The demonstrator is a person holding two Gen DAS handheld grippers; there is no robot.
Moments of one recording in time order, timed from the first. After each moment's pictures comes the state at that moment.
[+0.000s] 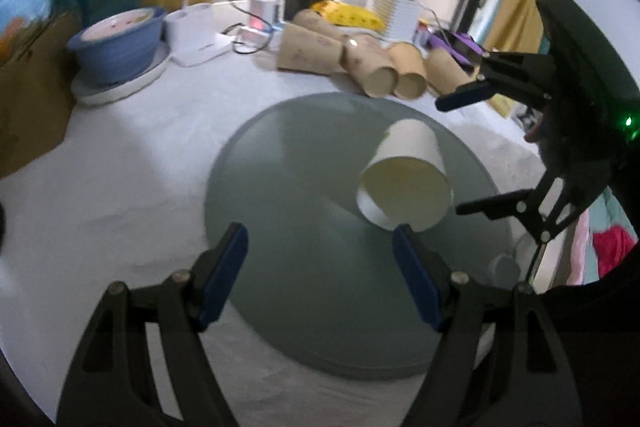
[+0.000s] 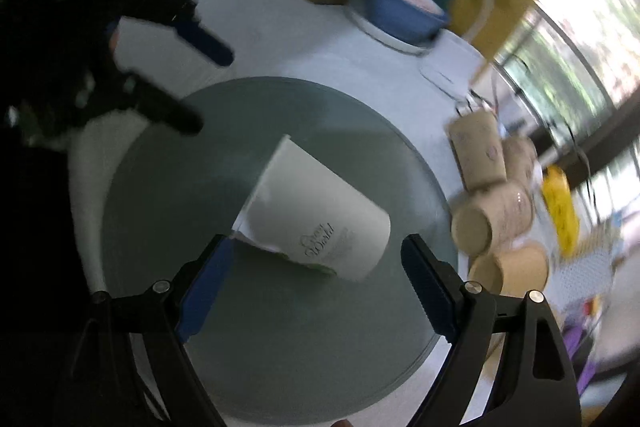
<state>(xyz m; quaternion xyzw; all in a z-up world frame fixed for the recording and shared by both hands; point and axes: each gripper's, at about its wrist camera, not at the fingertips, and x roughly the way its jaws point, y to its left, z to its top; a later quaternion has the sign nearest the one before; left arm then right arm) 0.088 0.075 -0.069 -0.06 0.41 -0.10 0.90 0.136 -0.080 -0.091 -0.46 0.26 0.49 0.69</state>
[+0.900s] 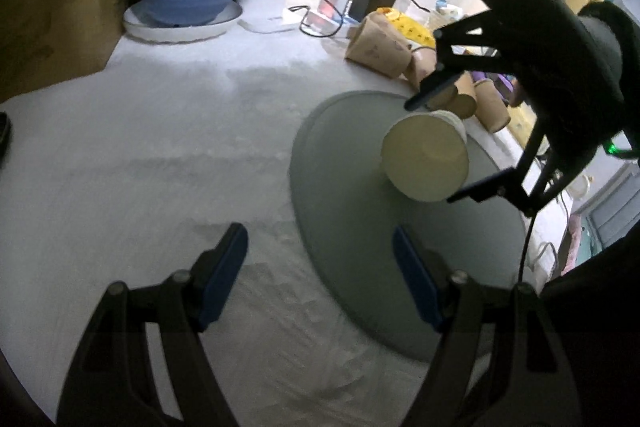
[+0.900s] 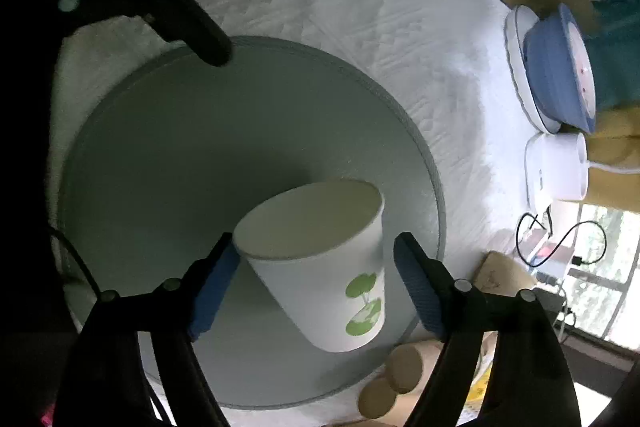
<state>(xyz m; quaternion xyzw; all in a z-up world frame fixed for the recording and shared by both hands) 0.069 0.143 -0.097 -0.15 0.42 -0.06 0.89 0.144 0.038 -0.138 -0.70 0.27 0.49 0.44</state>
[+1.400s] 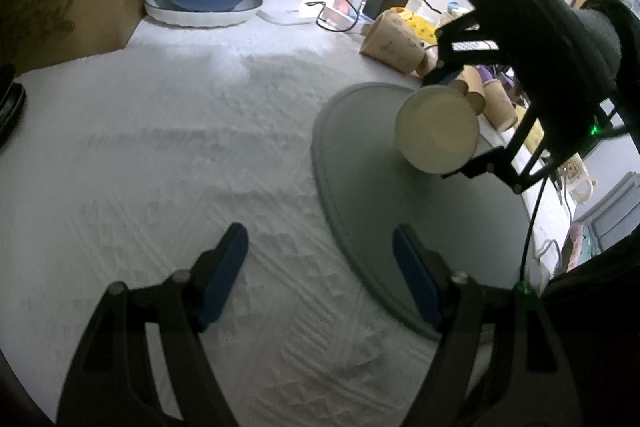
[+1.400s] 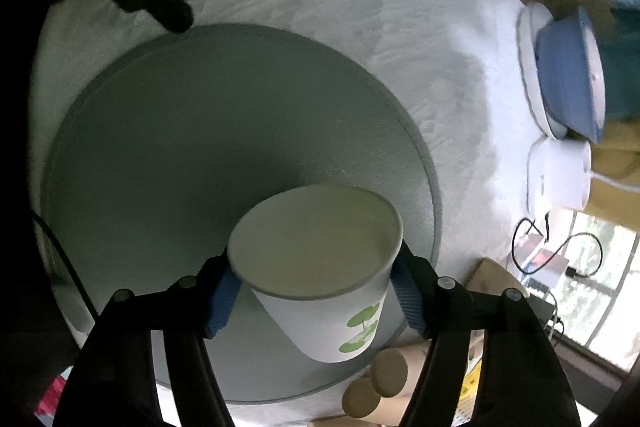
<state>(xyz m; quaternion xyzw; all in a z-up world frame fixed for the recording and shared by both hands) 0.057 0.150 -0.106 -0.16 0.42 -0.05 0.89 0.152 0.046 -0.151 -0.71 0.27 0.47 0.44</state>
